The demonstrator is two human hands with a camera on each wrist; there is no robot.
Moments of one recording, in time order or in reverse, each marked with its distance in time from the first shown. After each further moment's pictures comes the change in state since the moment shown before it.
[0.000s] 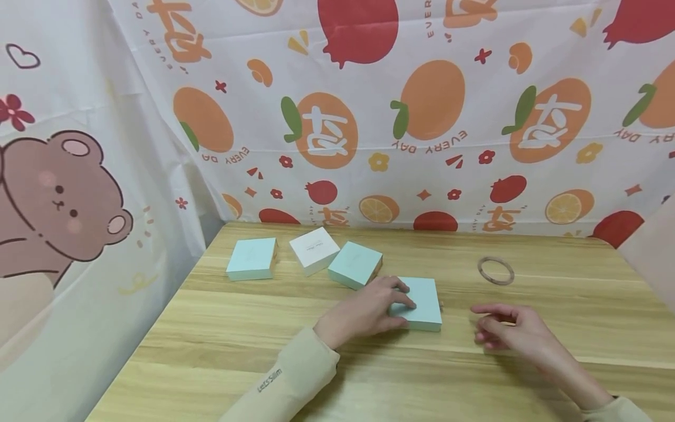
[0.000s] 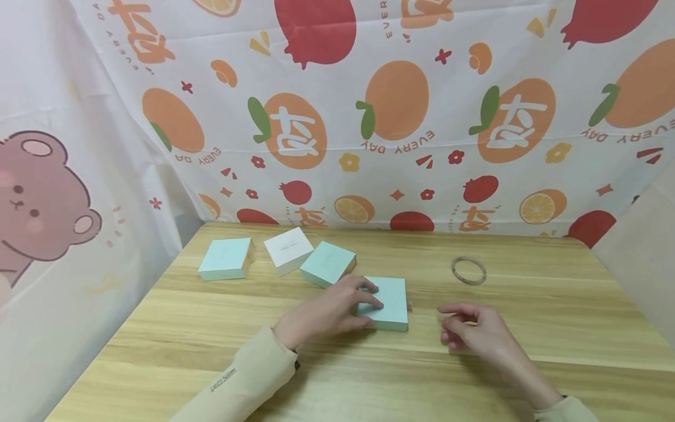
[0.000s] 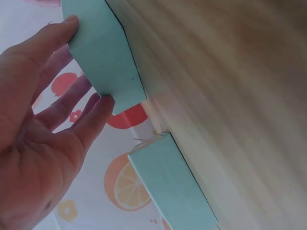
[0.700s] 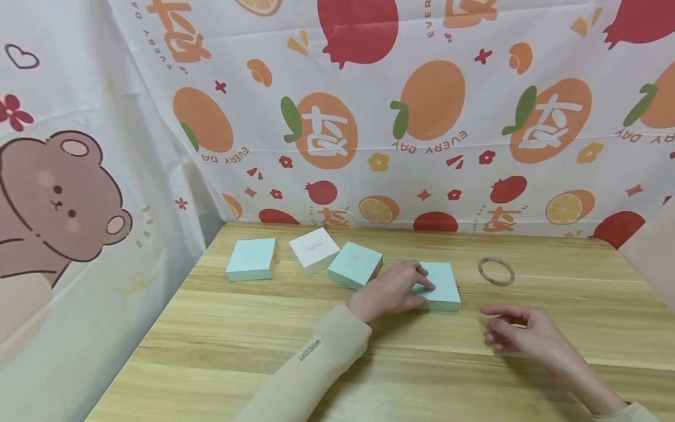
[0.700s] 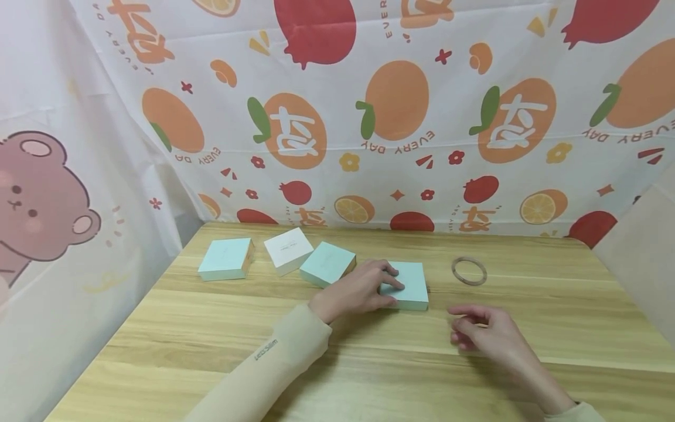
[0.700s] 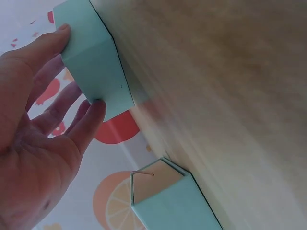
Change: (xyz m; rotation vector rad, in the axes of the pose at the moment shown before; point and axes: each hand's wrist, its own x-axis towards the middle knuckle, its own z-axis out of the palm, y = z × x) left_hand 0.059 -0.004 0.009 -0.003 0.029 -0.019; right_hand -0.002 0.007 -0.012 0.018 0.028 -0.008
